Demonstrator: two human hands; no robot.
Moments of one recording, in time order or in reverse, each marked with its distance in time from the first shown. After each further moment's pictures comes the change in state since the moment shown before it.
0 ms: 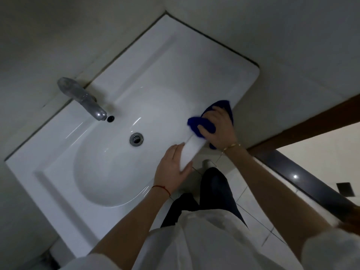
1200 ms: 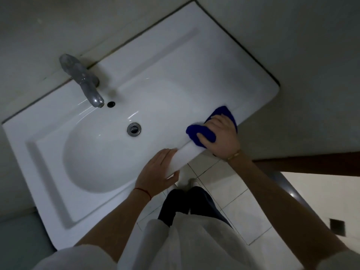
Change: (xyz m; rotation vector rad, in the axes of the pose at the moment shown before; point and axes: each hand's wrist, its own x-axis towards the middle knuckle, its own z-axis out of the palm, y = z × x) left_hand 0.005 0.011 0.000 0.114 0.012 -0.057; right_hand 0.030 0.038 -0.013 -0.036 -0.148 -0.249
